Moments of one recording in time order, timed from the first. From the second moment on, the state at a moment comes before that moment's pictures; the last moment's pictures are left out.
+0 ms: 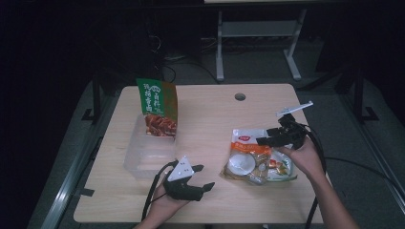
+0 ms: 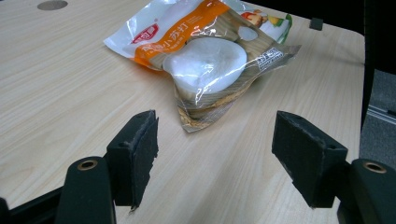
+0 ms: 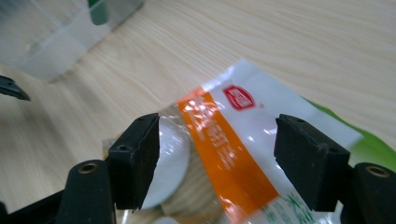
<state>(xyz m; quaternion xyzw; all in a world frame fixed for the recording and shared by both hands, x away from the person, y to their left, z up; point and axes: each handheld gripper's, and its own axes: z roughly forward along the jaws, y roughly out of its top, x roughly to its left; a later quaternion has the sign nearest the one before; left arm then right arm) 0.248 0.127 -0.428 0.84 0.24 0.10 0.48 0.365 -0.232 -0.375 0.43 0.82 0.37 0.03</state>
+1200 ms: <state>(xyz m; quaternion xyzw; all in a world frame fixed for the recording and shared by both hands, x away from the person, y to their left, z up) 0.262 0.115 -0.434 0.83 0.26 0.05 0.49 0.366 -0.237 -0.401 0.43 0.82 0.38 -0.02</state>
